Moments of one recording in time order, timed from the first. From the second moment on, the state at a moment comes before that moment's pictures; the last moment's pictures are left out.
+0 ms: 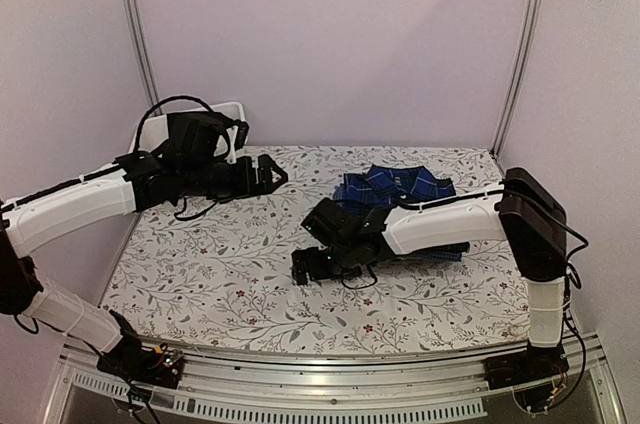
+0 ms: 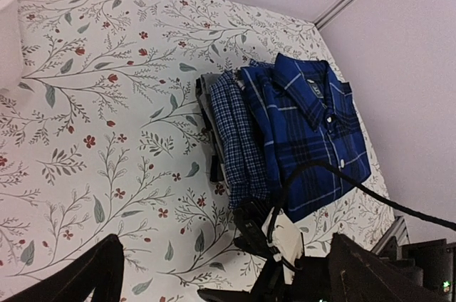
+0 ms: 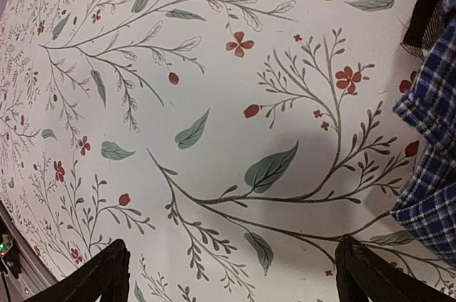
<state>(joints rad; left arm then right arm) -0.69 1.34 1.10 -0.34 0.03 -0.61 1.09 2.06 1.42 -0.36 0.07 0.75</state>
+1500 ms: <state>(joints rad) -0.69 1.33 1.08 -0.36 0.03 -0.61 0.61 2.06 1.32 -0.21 0.08 0.57</state>
